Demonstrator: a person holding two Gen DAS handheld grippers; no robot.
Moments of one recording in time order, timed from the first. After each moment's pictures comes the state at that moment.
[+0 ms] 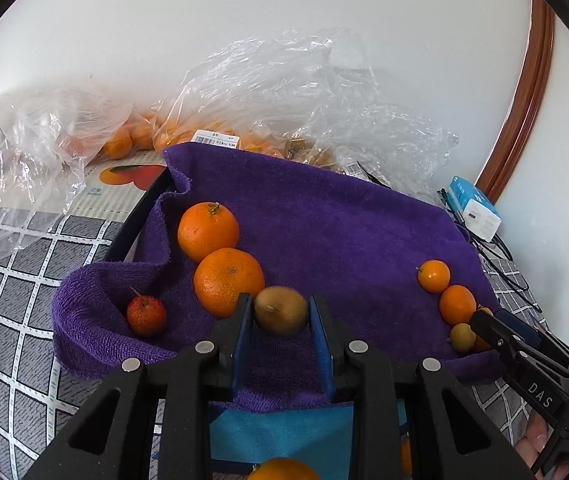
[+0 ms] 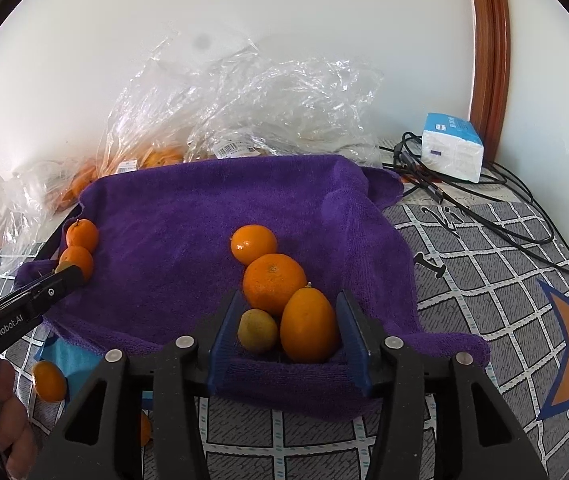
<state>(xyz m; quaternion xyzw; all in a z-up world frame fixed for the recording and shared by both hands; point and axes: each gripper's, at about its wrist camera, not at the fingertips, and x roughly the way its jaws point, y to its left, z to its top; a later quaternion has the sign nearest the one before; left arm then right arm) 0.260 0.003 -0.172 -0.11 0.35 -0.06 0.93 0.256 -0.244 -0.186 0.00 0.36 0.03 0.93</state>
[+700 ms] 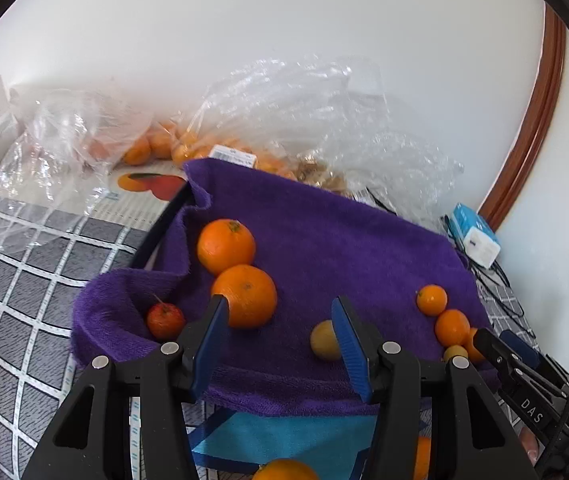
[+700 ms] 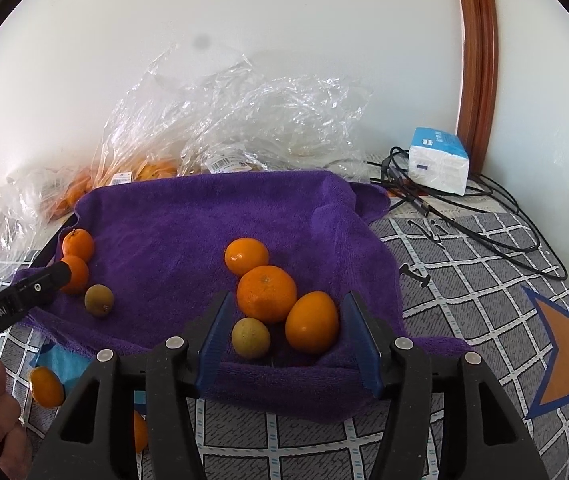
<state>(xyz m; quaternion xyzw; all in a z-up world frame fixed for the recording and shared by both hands) 0.251 0.018 -0.162 -0.15 0.31 -0.04 0.94 0.249 -0.245 -0.180 -0.01 0.34 0.01 0.94</state>
